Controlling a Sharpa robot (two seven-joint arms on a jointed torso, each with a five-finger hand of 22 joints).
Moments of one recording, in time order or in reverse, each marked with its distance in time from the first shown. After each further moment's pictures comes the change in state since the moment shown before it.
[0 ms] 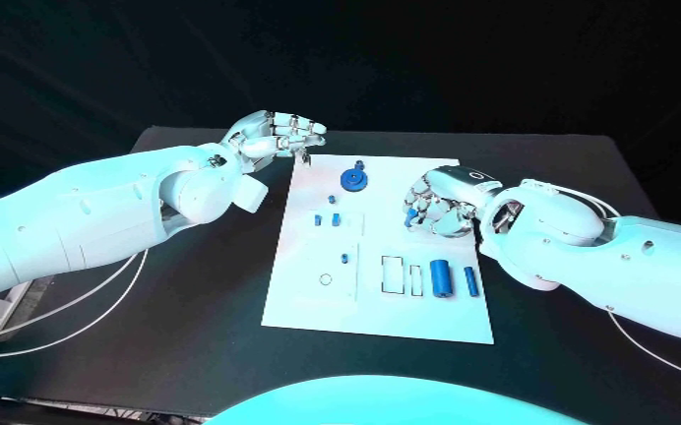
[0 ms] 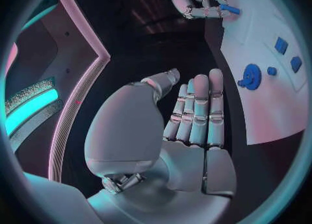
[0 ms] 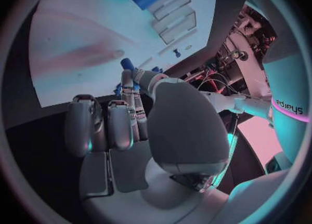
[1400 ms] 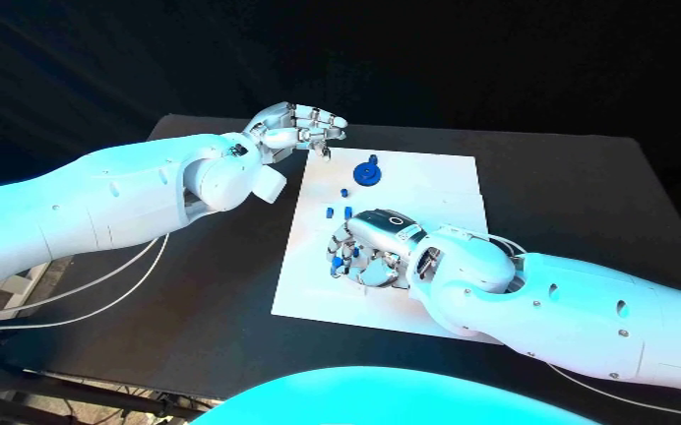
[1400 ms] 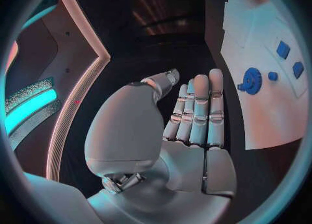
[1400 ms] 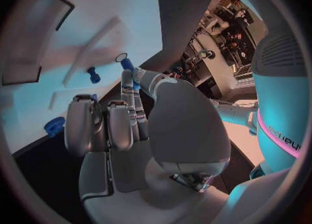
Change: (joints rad) left arm 0.000 0.021 0.000 -0.012 0.000 0.012 -0.006; left_hand -0.004 0.004 -0.003 0.003 0.000 -0.007 0.000 0.000 0.000 -0.004 0.004 0.000 0.000 -0.007 0.000 0.000 -0.001 0.000 0.000 0.000 -0.004 -0.003; right arm -0.130 0.256 -0.016 0.003 -0.040 -0.020 0.058; right_hand -0.008 -0.008 0.012 -0.013 0.000 -0.019 0.002 0.025 0.001 0.000 0.000 -0.008 0.003 0.000 0.000 0.000 -0.003 0.000 0.000 0.000 -0.008 0.000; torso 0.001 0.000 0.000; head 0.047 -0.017
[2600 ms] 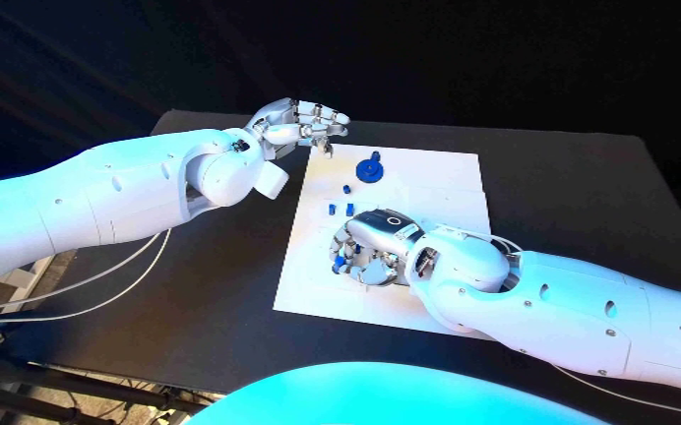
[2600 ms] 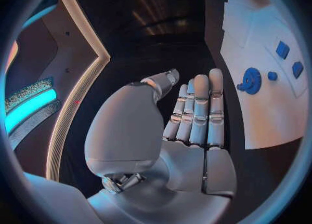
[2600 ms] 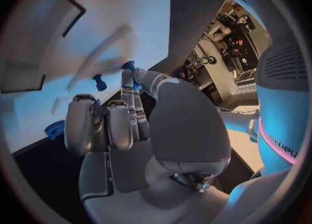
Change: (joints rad) left arm 0.000 -0.002 0.000 0.000 0.000 0.003 -0.004; left_hand 0.000 0.000 -0.003 0.003 0.000 0.000 0.000 0.000 0.001 -0.004 -0.004 0.000 0.000 0.000 0.000 0.000 -0.001 0.000 0.000 0.000 -0.007 -0.003; right arm -0.015 0.026 -0.003 -0.044 -0.053 0.022 0.000; right_hand -0.034 -0.020 0.000 -0.014 0.008 -0.013 0.016 0.009 0.034 -0.007 0.007 -0.018 0.005 0.000 0.000 0.000 -0.005 0.000 0.000 0.000 -0.004 0.000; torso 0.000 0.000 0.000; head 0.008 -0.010
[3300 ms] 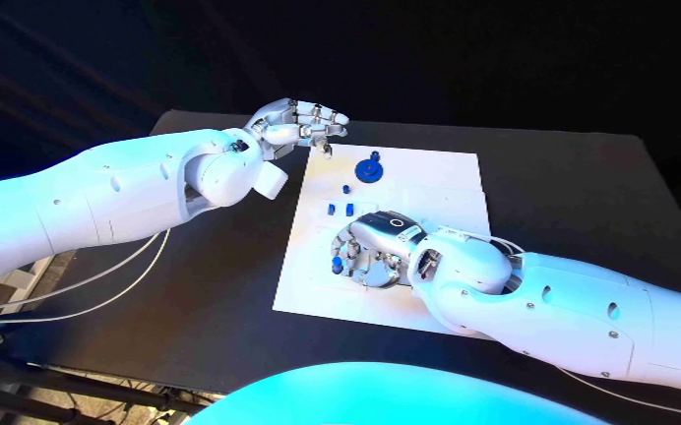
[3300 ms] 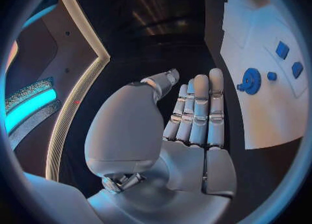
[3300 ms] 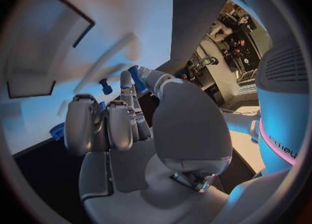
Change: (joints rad) left arm 0.000 -0.001 0.000 0.000 0.000 0.002 -0.002; left_hand 0.000 0.000 -0.003 0.003 0.000 0.000 0.000 0.000 0.000 0.000 0.000 0.004 0.000 0.000 0.000 0.000 0.000 0.000 0.004 0.004 0.000 -0.001; right arm -0.002 -0.018 -0.005 0.009 -0.003 -0.001 -0.019; right_hand -0.058 -0.050 -0.046 -0.012 0.023 -0.146 0.011 -0.105 -0.012 -0.023 0.009 -0.003 0.035 0.002 0.006 0.000 0.002 0.000 -0.004 0.004 0.000 0.000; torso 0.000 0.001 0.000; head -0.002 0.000
